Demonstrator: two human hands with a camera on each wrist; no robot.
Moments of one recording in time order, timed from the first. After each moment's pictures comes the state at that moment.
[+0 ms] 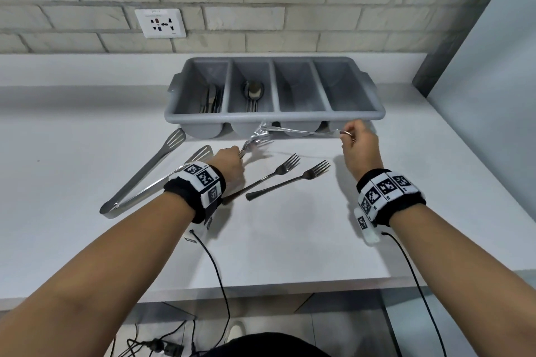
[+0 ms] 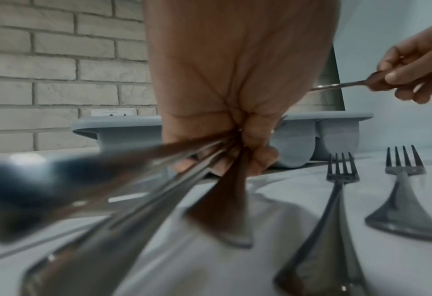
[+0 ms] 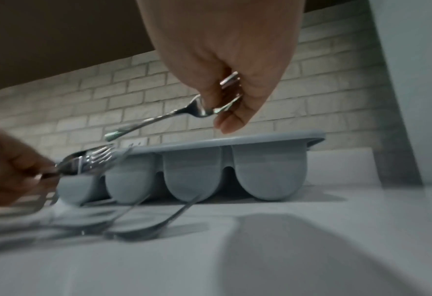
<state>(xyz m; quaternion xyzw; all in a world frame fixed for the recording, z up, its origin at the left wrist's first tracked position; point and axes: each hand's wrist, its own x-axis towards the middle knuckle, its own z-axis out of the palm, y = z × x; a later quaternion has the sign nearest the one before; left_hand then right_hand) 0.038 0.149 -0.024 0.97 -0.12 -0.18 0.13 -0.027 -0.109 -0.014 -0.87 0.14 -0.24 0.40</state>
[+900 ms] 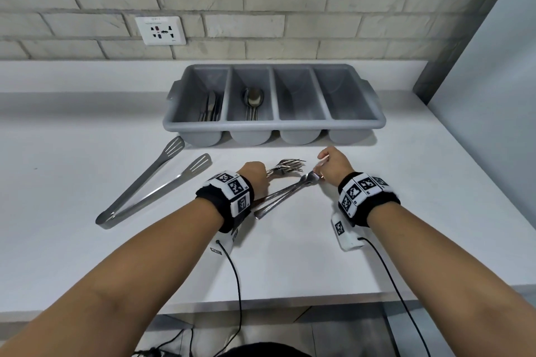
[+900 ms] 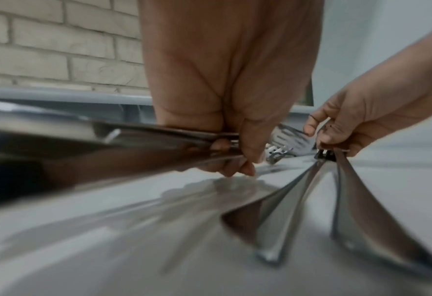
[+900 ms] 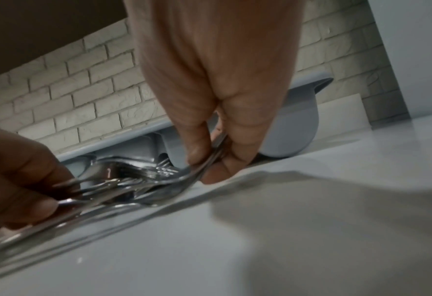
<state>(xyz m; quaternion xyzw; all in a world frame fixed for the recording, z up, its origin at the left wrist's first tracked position) 0.022 0.098 -0.027 0.96 -0.14 -0.20 0.12 0.006 -0.092 -0.050 -0.86 0.23 0.00 0.46</state>
